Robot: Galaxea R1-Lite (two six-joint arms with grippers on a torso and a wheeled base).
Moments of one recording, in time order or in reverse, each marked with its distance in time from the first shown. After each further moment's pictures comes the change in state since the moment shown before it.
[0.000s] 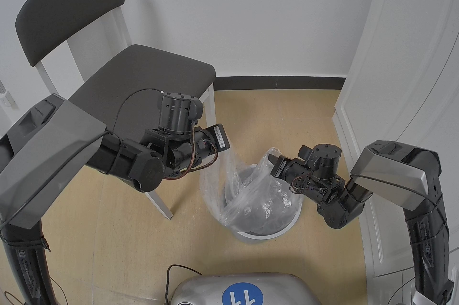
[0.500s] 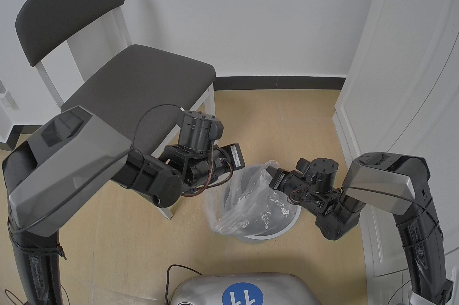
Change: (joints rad) left arm -0.064 0.072 0.004 -0.016 0.001 -0.001; right arm 0.004 0.086 0.032 -0.117 0.004 0.016
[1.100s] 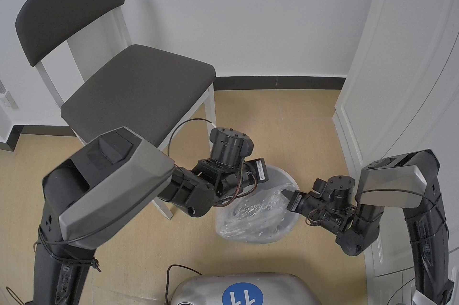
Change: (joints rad) left arm -0.074 0.176 -0.171 0.019 -0.001 0.004; right arm -0.027 -0.063 0.329 -0.111 0.002 -0.004
